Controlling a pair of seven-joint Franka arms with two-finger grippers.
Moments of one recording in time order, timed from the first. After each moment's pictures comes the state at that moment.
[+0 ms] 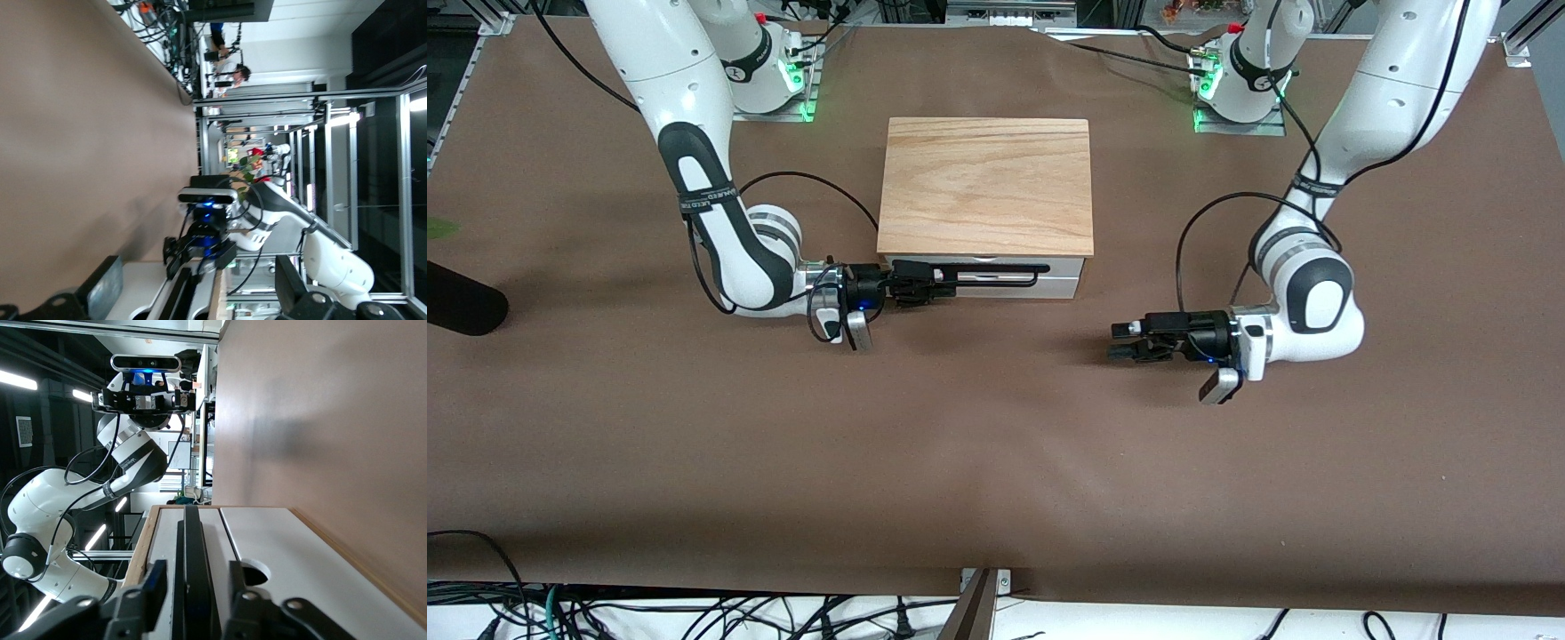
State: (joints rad) left arm -0.05 0.65 -0.14 -1.79 -1.66 1.82 0.94; right arm 0.36 0.64 0.00 -1.94 1.71 1.81 -1.04
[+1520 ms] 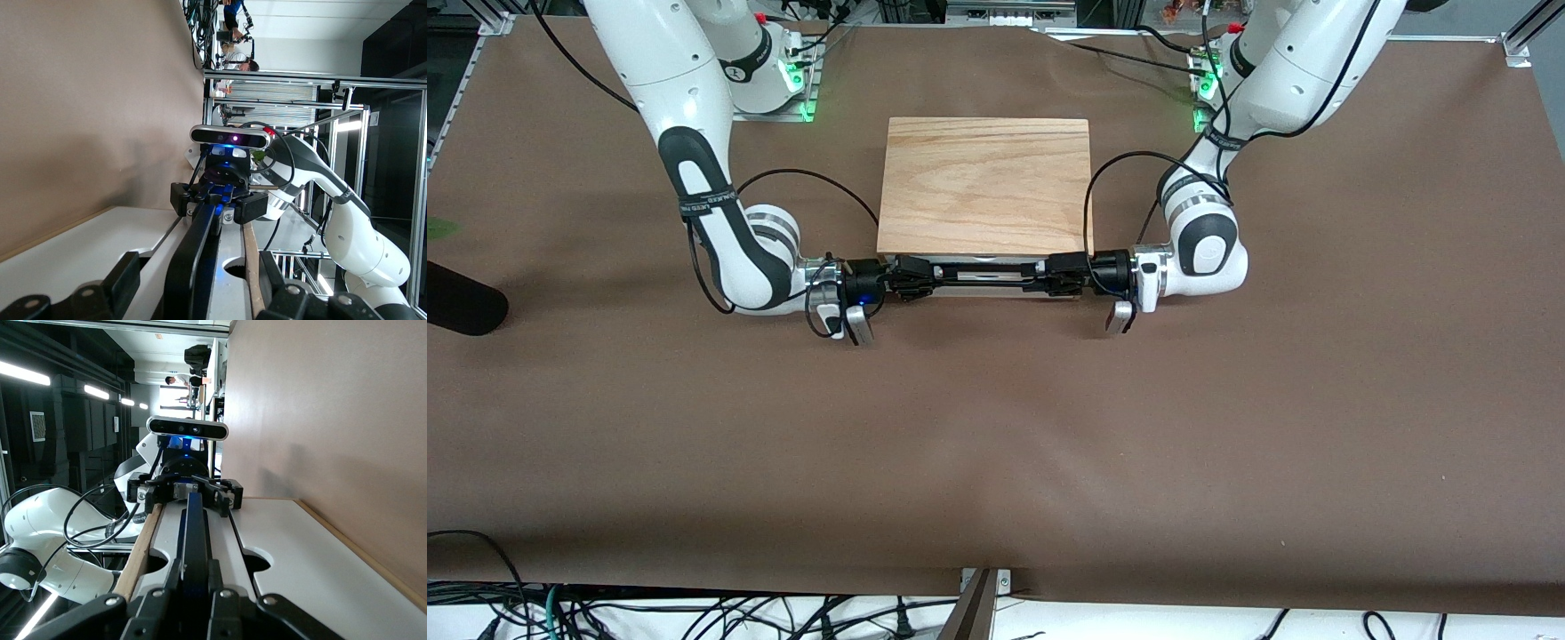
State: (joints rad) left arm -0.22 0.60 -0.21 -2.05 -1.91 1.93 1.10; right arm 0.35 0.64 -0.01 -1.95 1.72 1.76 -1.08
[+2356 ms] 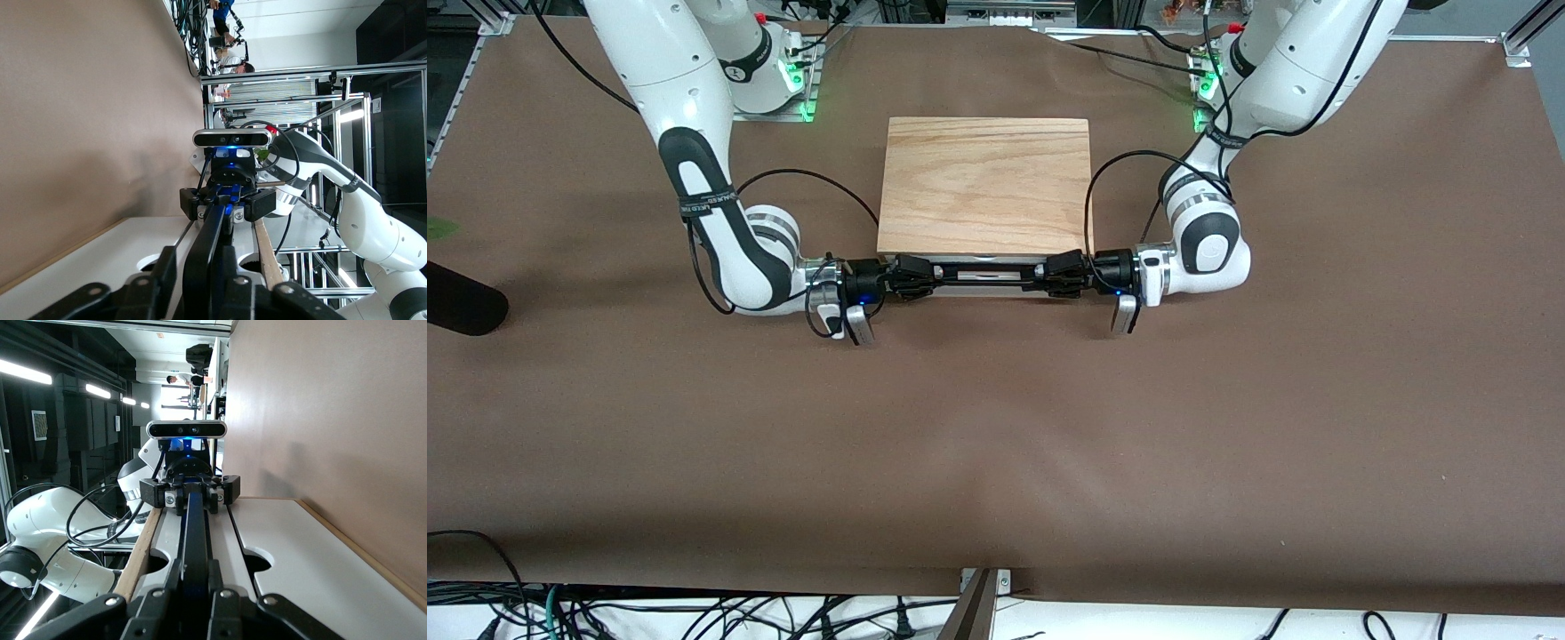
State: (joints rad) left arm -0.22 0.60 -0.21 -2.07 -1.92 1.94 1.24; right arm 0.35 0.64 -0.01 -1.95 1.72 1.76 -1.08
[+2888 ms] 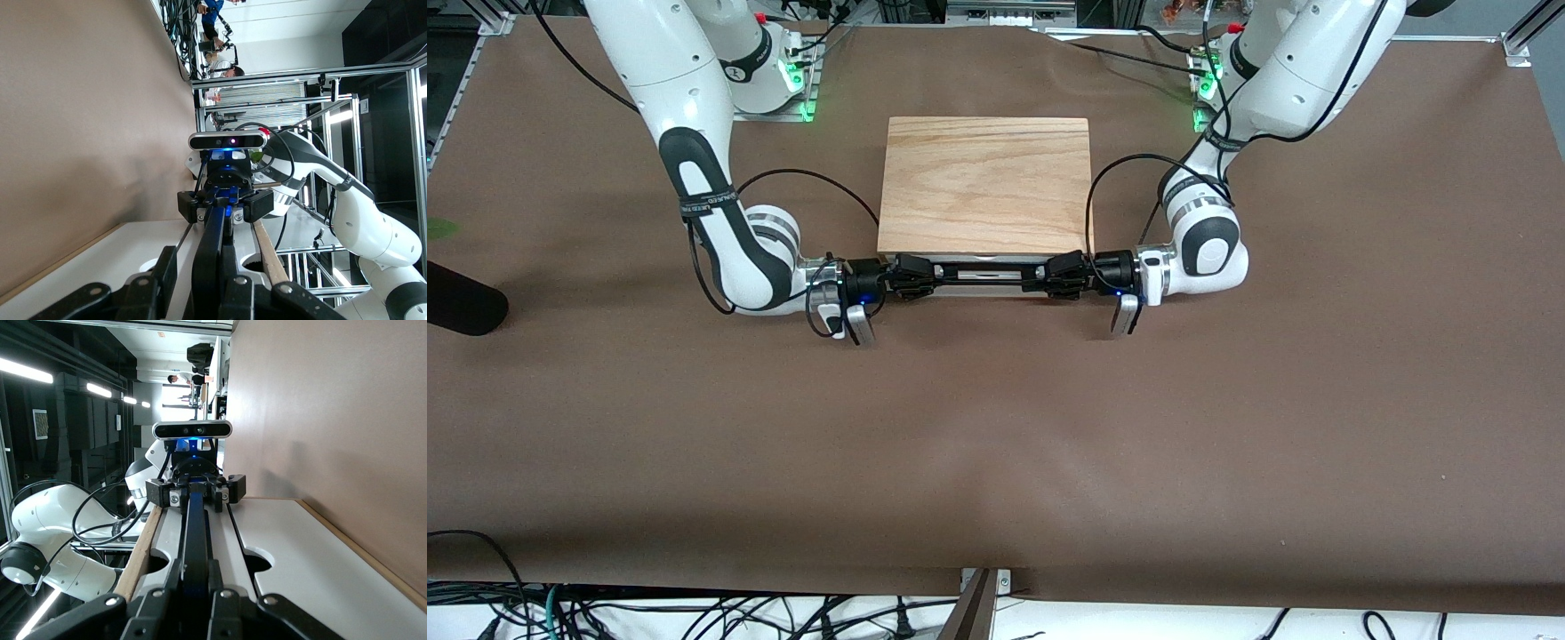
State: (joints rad) left arm -0.21 0.62 -0.21 -2.07 -1.94 1.90 1.29; right arm 0.35 0.64 -0.01 -1.95 1.71 1.76 -1.08
